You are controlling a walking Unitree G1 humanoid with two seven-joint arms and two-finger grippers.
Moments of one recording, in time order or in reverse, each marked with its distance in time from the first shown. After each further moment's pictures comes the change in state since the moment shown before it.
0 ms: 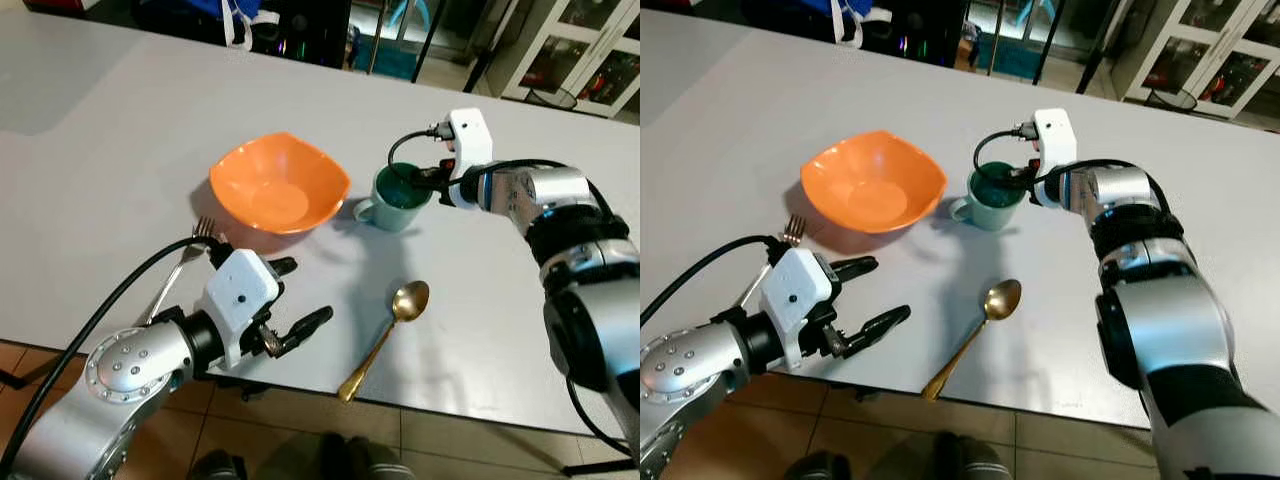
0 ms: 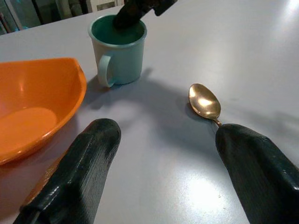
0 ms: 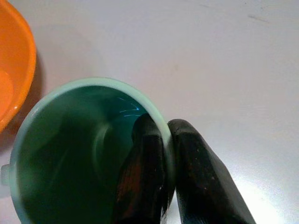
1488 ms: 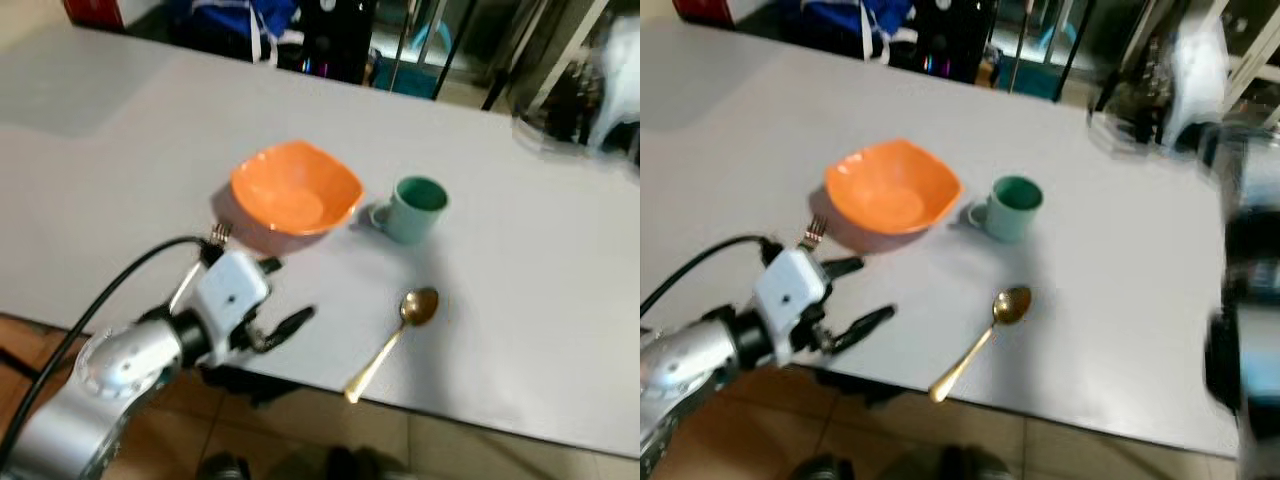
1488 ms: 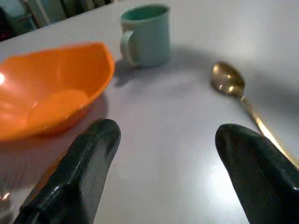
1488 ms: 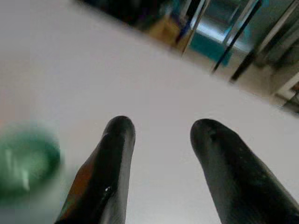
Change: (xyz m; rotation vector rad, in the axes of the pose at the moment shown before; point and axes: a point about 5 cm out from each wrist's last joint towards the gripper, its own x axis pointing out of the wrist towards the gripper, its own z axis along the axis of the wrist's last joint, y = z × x) left arm -0.006 0.012 -0.016 0.048 0.062 0.024; right arm -0.094 -0.090 0.013 -0.231 -0.185 -0.174
